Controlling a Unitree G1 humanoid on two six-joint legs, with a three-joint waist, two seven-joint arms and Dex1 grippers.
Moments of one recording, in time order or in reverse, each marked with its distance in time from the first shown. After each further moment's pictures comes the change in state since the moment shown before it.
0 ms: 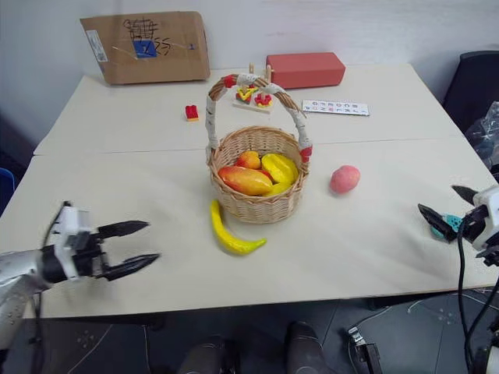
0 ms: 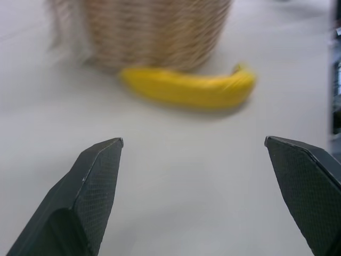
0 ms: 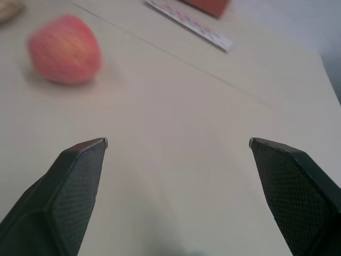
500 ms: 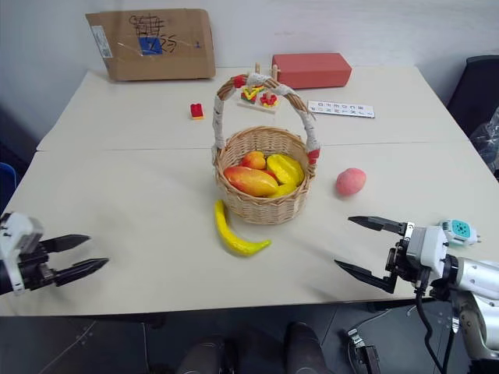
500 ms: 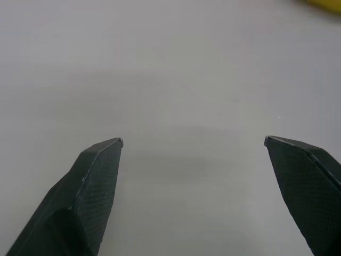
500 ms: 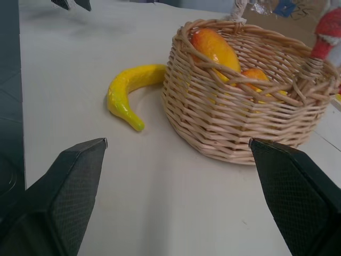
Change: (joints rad) left arm 0.070 0.092 0.127 -0.185 -0.138 0.452 0.139; right arm 0.298 0.138 0.135 -0.678 0.171 0.082 0.158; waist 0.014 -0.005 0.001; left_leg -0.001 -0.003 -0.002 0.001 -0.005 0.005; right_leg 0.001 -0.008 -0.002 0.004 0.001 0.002
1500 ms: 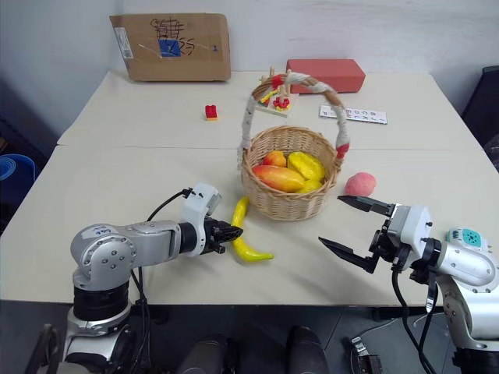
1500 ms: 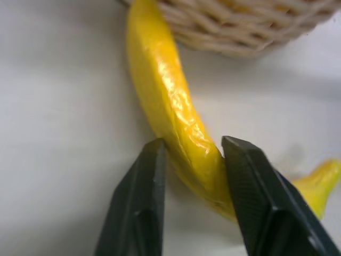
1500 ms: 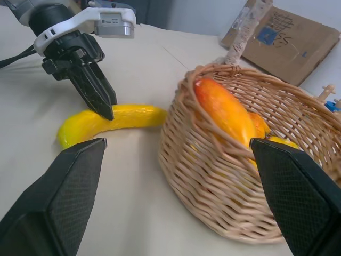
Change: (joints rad) left arm -0.704 -0.623 -0.507 -0.147 -0.138 0.801 0.983; right arm -0.076 0.024 0.037 -0.114 -0.020 0.123 -0.176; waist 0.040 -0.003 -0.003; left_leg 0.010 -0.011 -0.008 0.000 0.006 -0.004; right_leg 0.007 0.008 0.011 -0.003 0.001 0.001
